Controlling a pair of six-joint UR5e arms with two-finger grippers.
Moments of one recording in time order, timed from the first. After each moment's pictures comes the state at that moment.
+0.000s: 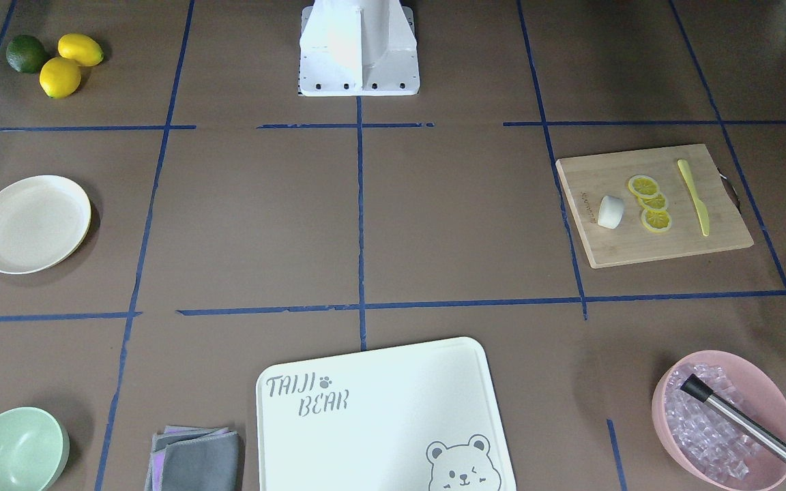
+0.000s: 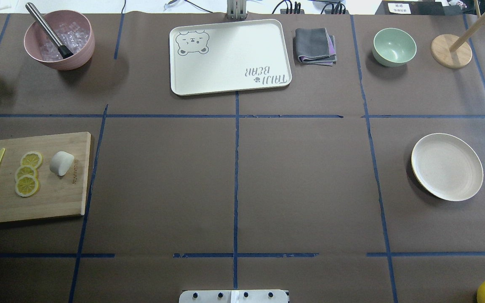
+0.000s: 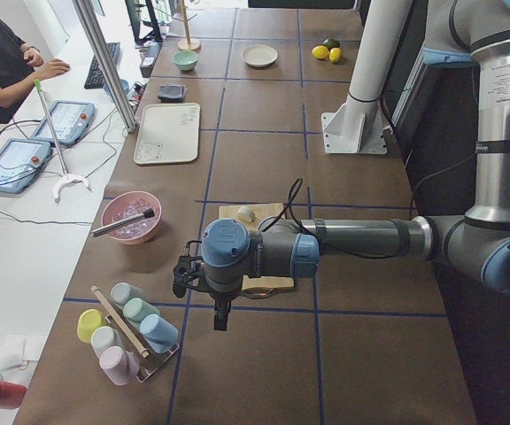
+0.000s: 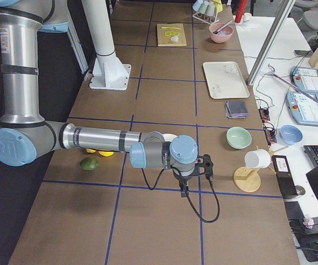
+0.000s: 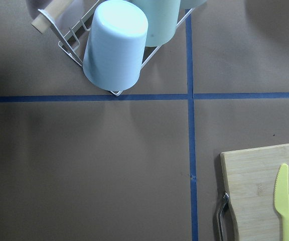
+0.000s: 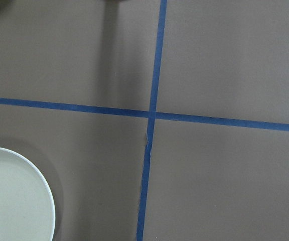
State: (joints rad) left arm -1.67 -1.48 -1.66 -1.62 -2.38 0.05; right arm 1.61 -1.61 1.58 -1.44 2.41 -0.05
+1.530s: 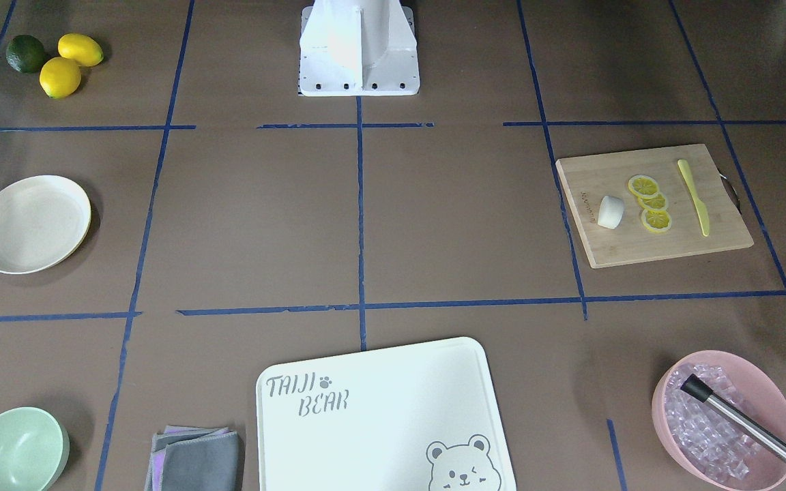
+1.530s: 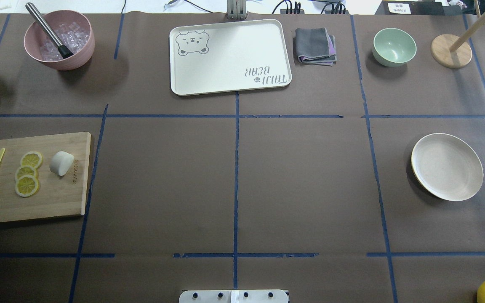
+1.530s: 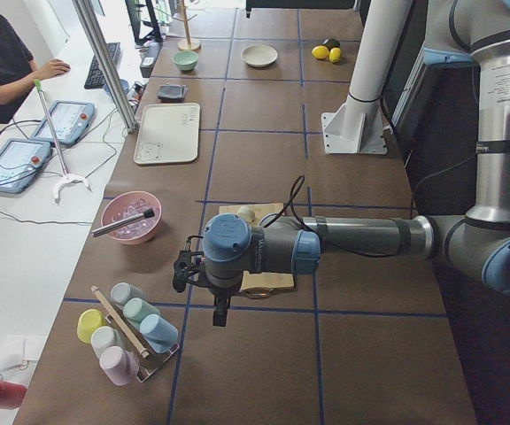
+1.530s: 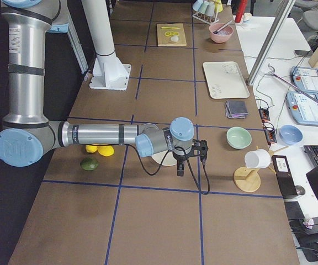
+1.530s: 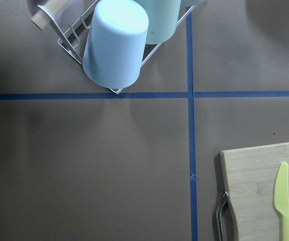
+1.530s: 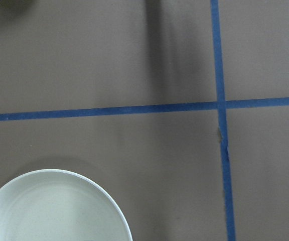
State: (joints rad) left arm -1.67 -1.48 -1.68 -1.63 -2.38 0.05; right arm 1.35 -1.68 1.66 -1.15 2.34 0.50
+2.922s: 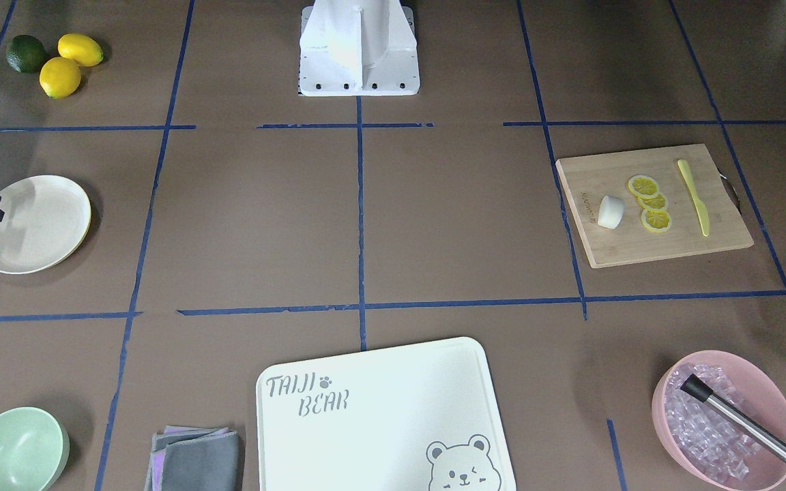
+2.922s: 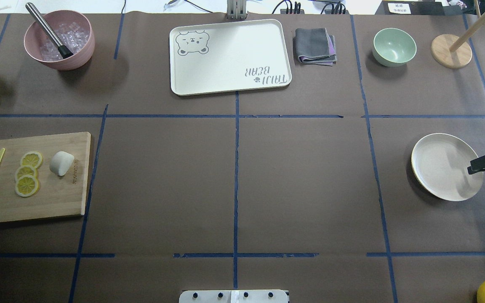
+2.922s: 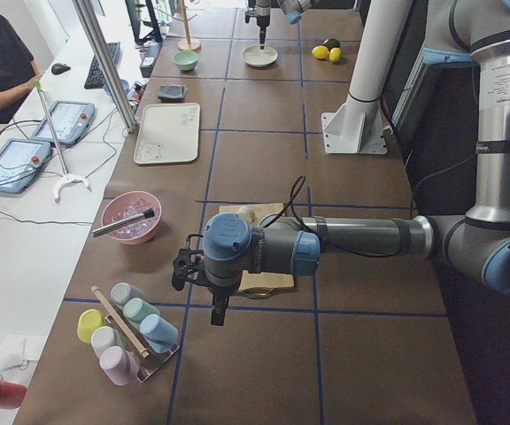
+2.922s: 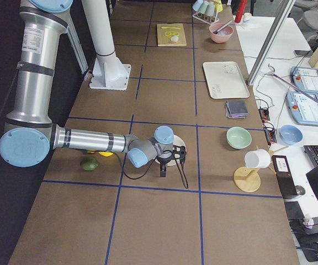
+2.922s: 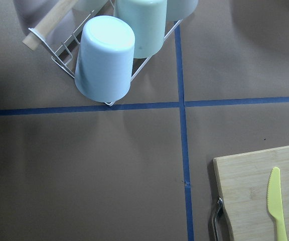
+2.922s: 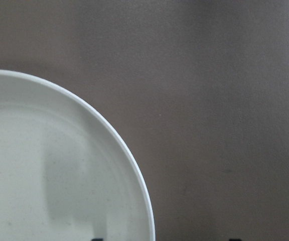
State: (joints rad) left arm -1.67 -1.48 -1.68 -1.65 -2.38 0.05; right arm 1.05 -1.76 1.56 -0.90 2.21 0.73
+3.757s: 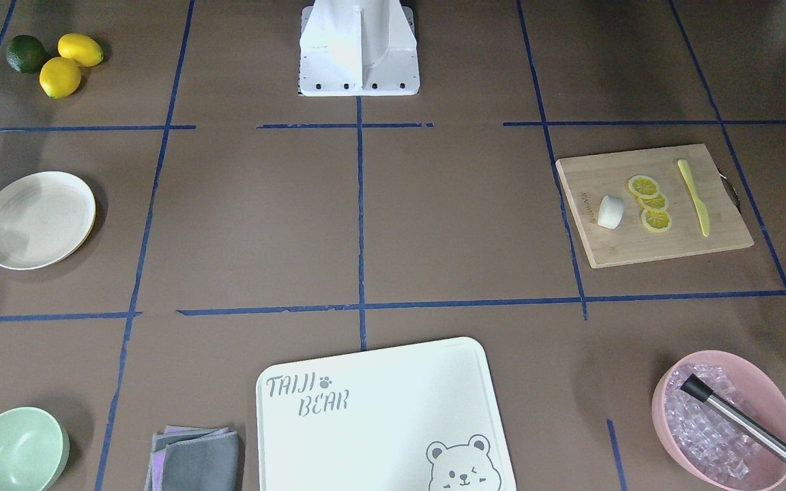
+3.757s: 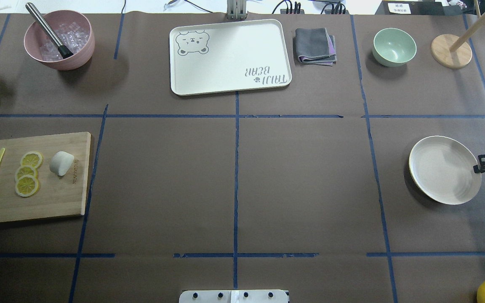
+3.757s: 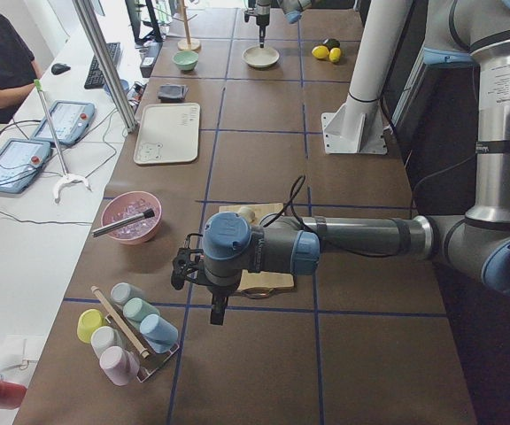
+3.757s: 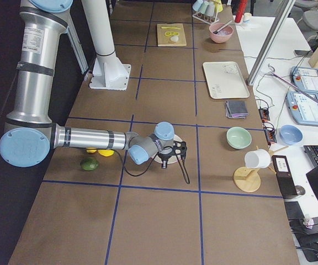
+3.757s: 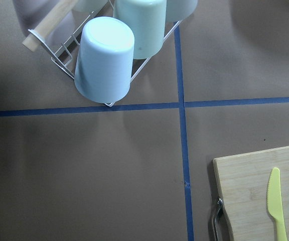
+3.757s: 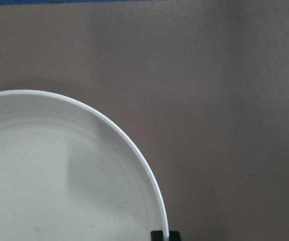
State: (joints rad) left arm -1.67 -1.48 -1.68 -1.65 -2.38 0.05; right arm 1.05 -1.76 1.61 -0.90 2.23 0.73
